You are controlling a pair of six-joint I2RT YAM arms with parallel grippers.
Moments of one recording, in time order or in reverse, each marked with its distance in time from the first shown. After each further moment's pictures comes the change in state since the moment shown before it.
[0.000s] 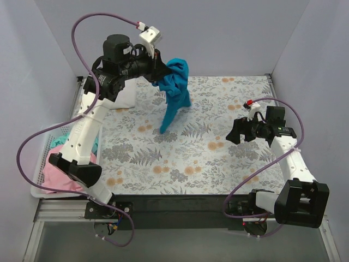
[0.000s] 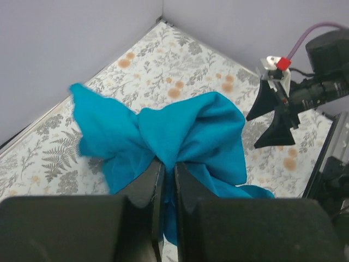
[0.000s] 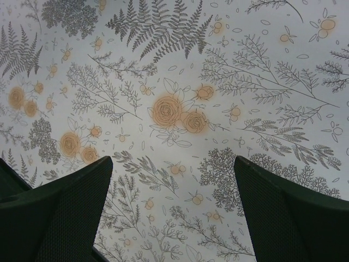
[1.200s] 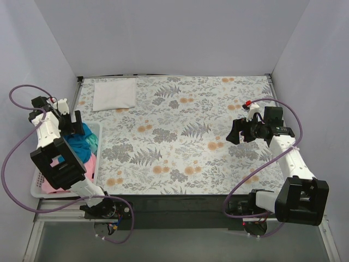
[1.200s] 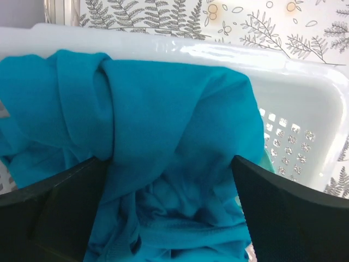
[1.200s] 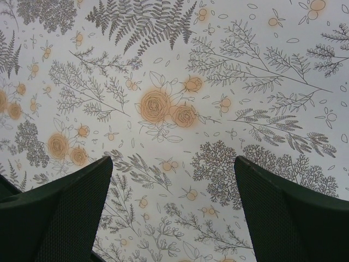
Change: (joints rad) left arm 1.043 -0.009 -0.777 -0.114 -0.252 0.303; right arm 0.010 0.009 -0.009 0.005 0.071 0.020
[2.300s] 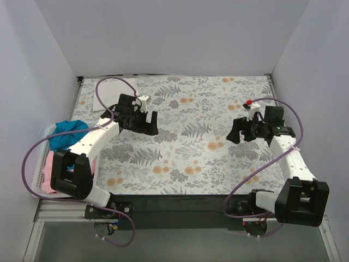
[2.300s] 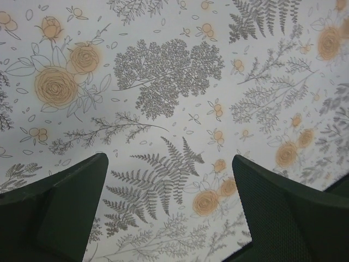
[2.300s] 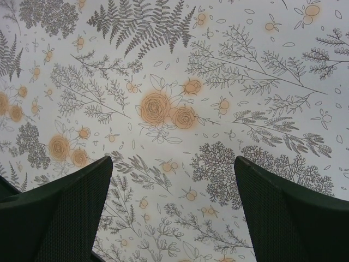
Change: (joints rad) left arm -0.919 -0.162 -0.264 0.359 0.050 -0.444; right arm -0.002 -0.005 0.014 -0.005 -0.002 0.005
